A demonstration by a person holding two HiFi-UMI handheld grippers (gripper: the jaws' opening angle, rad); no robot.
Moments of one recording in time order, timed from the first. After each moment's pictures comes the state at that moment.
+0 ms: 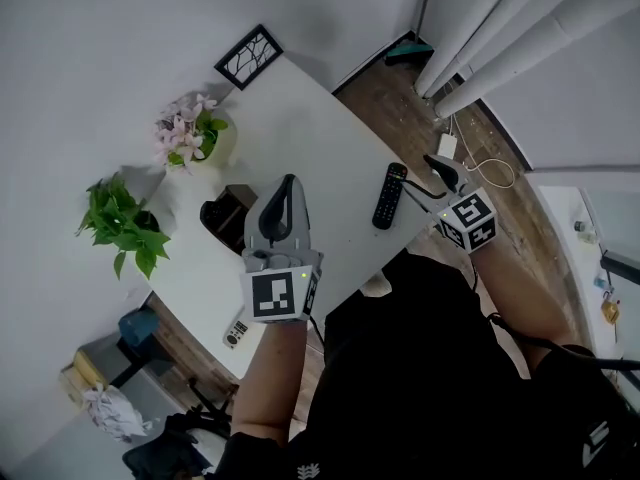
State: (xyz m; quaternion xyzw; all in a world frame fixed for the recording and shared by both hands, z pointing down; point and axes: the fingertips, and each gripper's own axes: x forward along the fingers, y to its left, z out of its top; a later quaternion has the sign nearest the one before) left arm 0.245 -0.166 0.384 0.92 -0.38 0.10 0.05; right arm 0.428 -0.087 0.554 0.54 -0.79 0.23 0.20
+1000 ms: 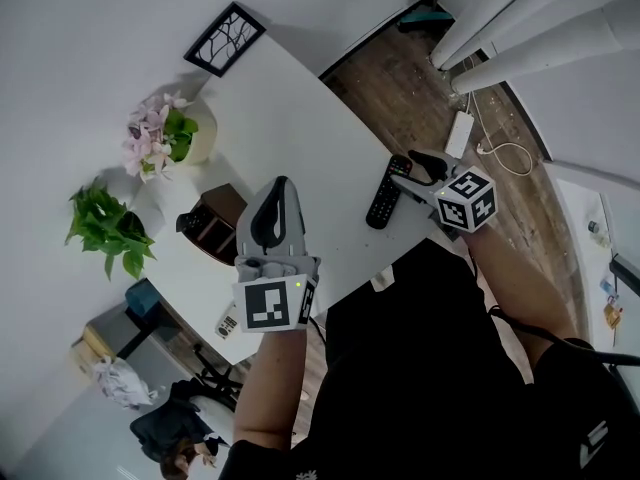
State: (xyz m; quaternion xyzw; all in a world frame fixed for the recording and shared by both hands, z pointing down) left arm 0.291 -0.189 0.438 0.89 -0.41 0.17 0.08; right arm 0.436 -0.118 0.644 0.43 -0.80 0.40 0.12
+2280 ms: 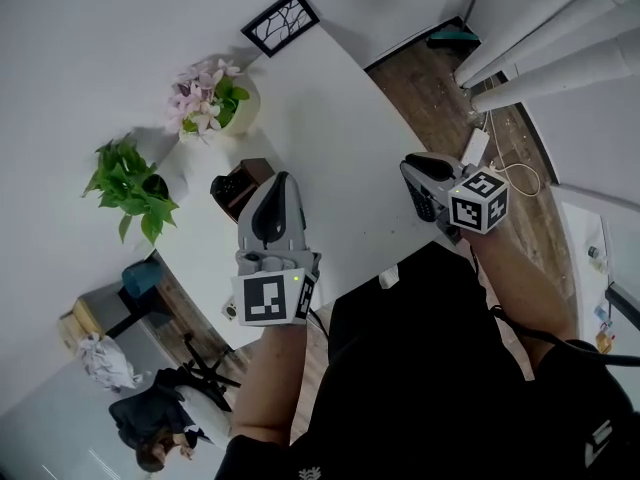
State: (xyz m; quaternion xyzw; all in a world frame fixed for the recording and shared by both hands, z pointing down) left arm 0.209 -0.177 0.398 0.88 -0.45 0.14 0.07; right arm 0.370 -0.134 0.570 0.40 -0.83 0.38 0.06
